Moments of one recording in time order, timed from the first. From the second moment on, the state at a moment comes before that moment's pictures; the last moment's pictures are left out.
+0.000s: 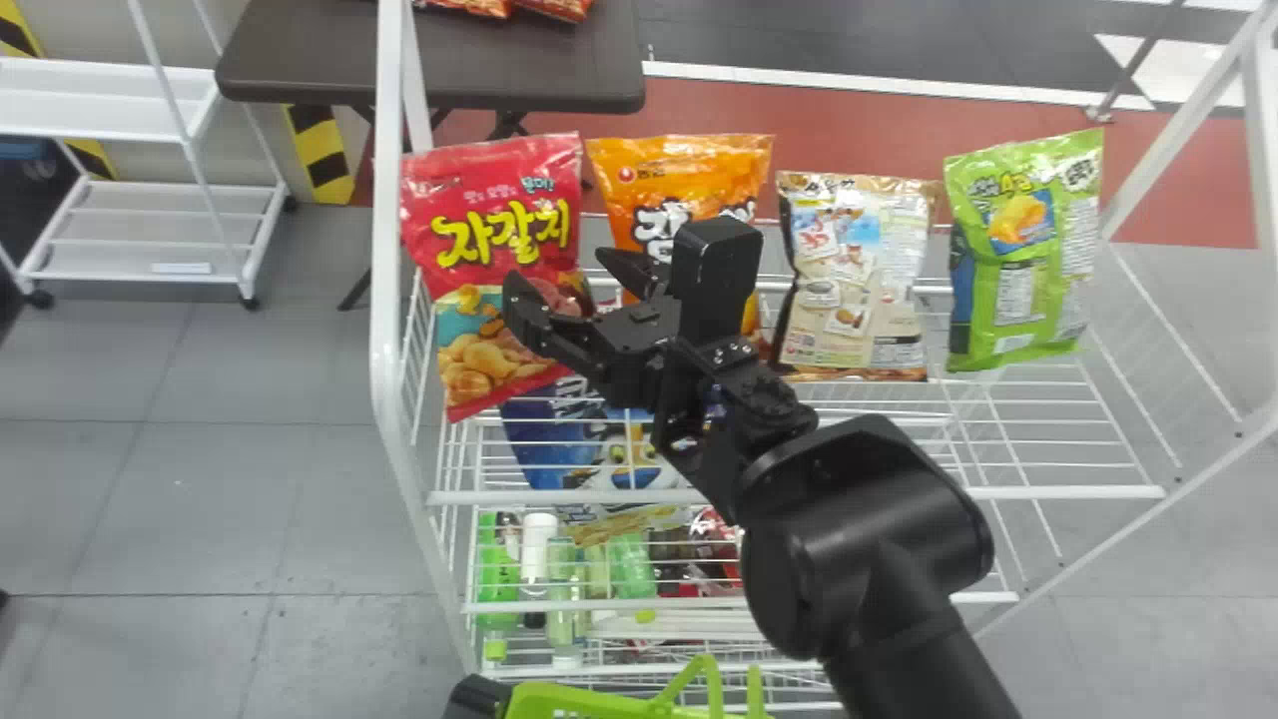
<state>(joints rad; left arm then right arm) 0.50 0.09 -0.25 -1.89 0.01 0.94 -1.55 -0.05 -0.03 0.35 -1.67 -0.18 0.36 0.19</state>
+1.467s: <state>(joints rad) 0.49 0.10 -0.26 -1.87 0.01 0.94 -1.56 0.23 -0.04 0.28 -2.07 -0.08 0.64 0.35</state>
